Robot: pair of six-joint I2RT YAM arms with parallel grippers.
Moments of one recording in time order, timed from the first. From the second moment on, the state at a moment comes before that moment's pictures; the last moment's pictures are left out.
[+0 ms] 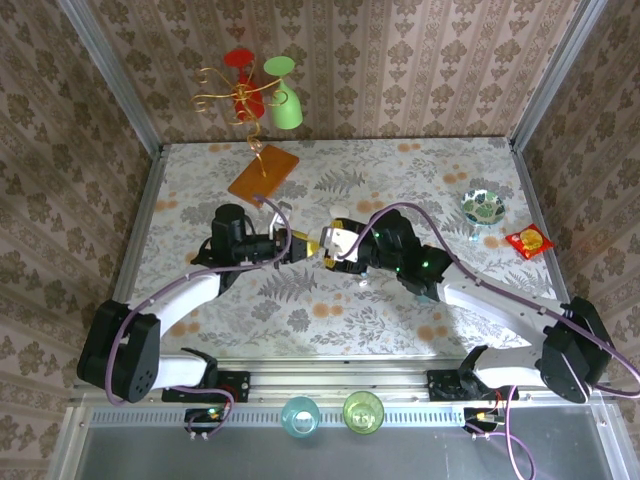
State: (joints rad) left arm -0.44 1.29 0.62 0.41 1.03 -0.37; right arm 0.74 1.26 0.88 -0.04 -0.21 -0.67
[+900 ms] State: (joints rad) left arm -0.52 1.23 0.47 0.78 1.01 0.05; right arm 0.61 1.20 0.89 -0.07 -0.45 -0.25
